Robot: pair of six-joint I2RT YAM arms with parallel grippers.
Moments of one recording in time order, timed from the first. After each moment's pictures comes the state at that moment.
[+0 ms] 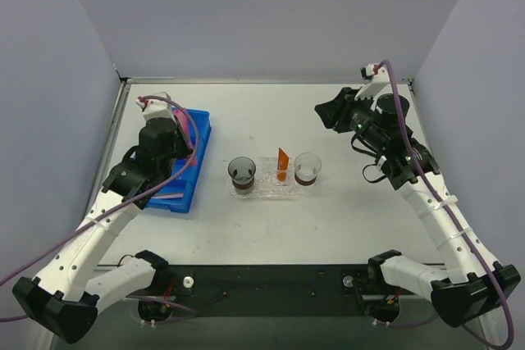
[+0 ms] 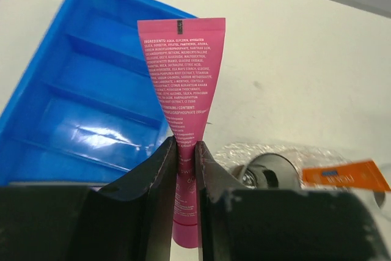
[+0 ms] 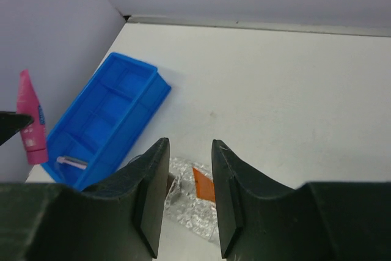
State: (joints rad) left arm -0.47 1.02 1.10 -0.58 -0.53 -0.52; right arm 0.34 1.07 1.11 -0.19 -0.15 0.35
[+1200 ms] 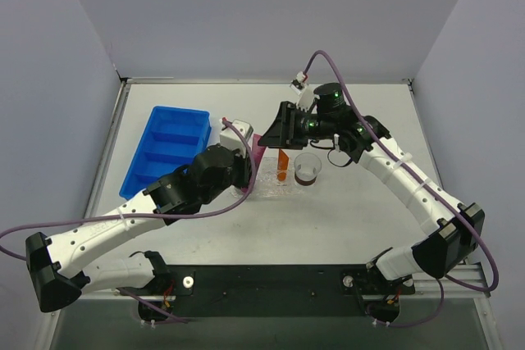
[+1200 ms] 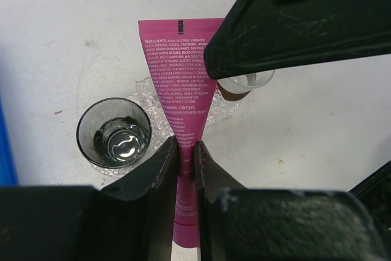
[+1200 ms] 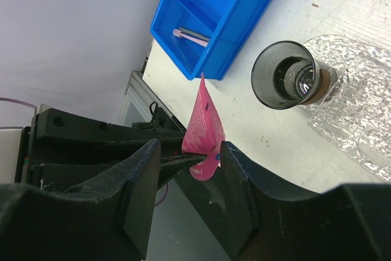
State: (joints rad) left arm -0.99 1.10 1.04 -0.35 -0.37 -0.38; right arm 0.58 1.42 1.39 -0.50 -0.52 0.67
